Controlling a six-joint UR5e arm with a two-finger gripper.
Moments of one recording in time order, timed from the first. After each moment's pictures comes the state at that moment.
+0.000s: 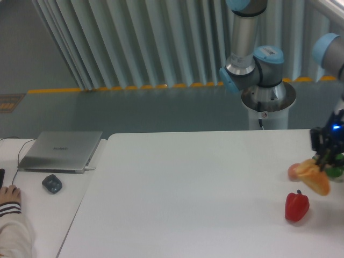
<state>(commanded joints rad) 2.49 -1.86 -1.46 -1.51 1.32 1.33</state>
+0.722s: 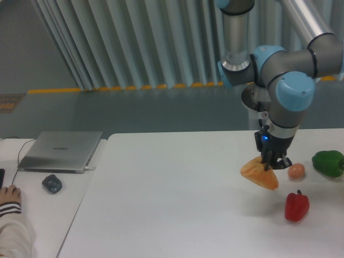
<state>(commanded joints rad) 2.34 -1.86 -1.49 -1.51 1.41 1.19</state>
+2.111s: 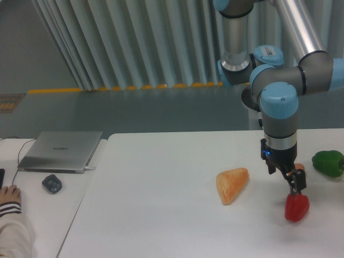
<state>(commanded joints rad) 2.33 -1.90 -1.54 -1.20 1.66 1.20</state>
